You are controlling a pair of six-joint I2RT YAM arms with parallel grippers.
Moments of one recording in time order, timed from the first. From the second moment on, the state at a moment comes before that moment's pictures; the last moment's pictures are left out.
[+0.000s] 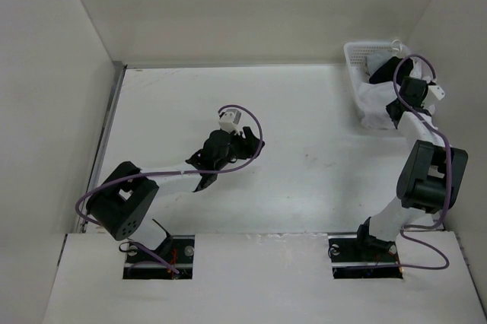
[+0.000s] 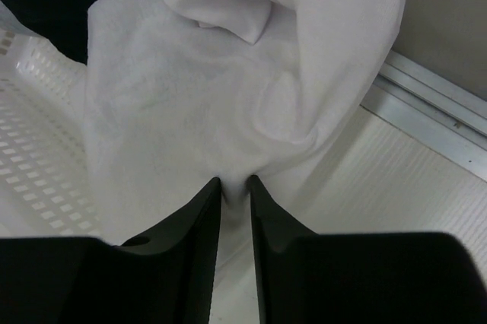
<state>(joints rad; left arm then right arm) -0.71 1.49 0.60 0.61 -0.04 -0.60 -0.30 1.66 1.15 -0.15 0.32 0.65</state>
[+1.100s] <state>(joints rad) -0.54 1.38 0.50 0.63 -0.02 -0.70 0.31 0.97 1.27 -0.10 0.17 0.65</state>
